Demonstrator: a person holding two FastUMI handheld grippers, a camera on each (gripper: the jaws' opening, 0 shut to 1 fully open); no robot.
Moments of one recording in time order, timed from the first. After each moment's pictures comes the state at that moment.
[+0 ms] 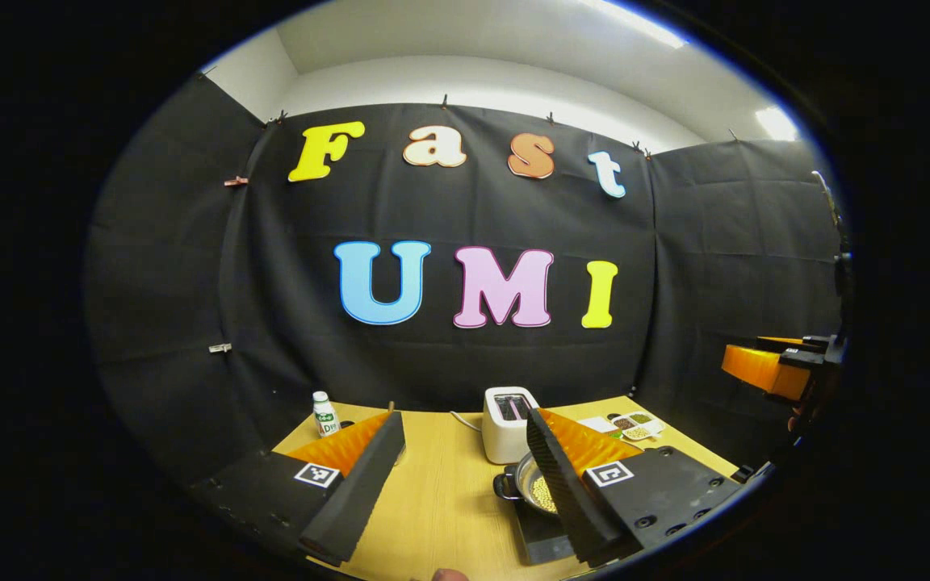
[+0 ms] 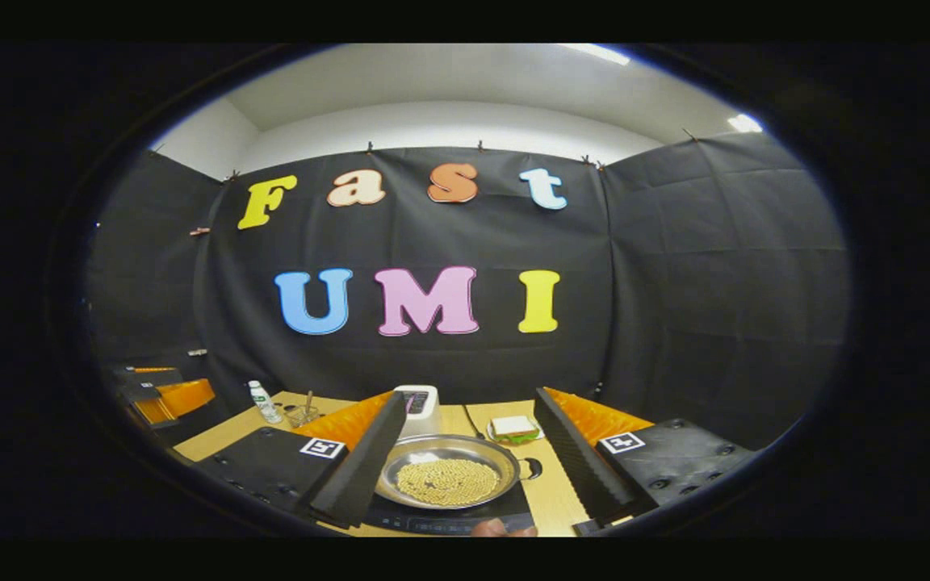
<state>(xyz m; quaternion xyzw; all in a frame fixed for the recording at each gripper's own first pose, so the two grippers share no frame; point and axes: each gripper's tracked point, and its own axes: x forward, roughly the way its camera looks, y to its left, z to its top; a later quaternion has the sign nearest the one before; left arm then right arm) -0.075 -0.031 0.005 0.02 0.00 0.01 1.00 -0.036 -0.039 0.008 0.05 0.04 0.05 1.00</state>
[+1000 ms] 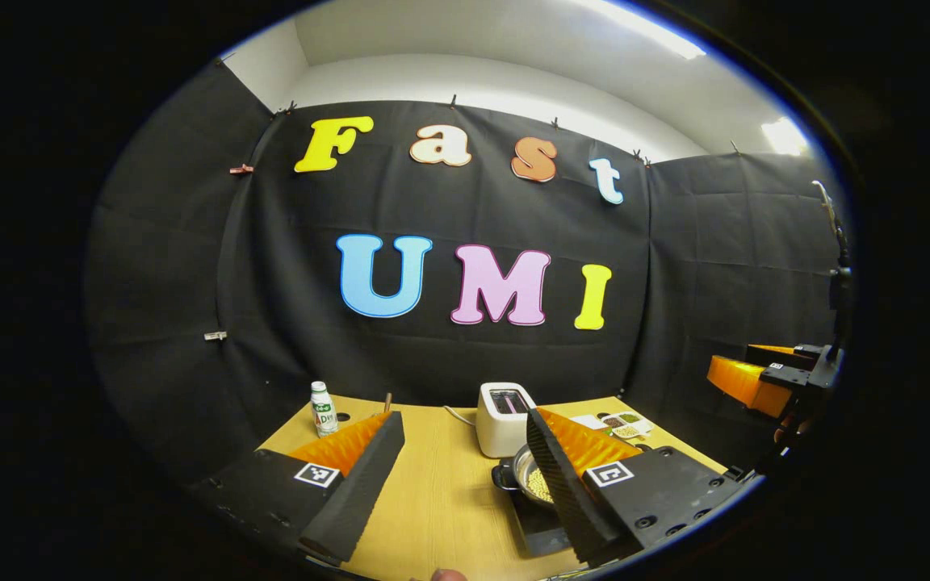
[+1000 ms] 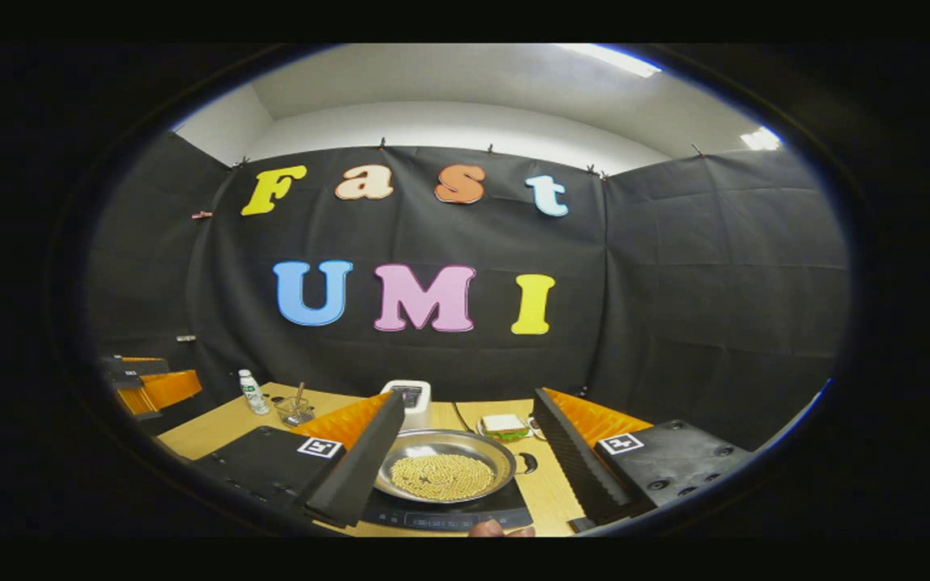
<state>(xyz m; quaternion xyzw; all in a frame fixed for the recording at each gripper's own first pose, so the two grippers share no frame) -0.086 -0.018 -0.005 0.00 0.01 -0.01 1.00 -0.053 -0.020 -0.004 0.02 0.06 0.03 1.00</state>
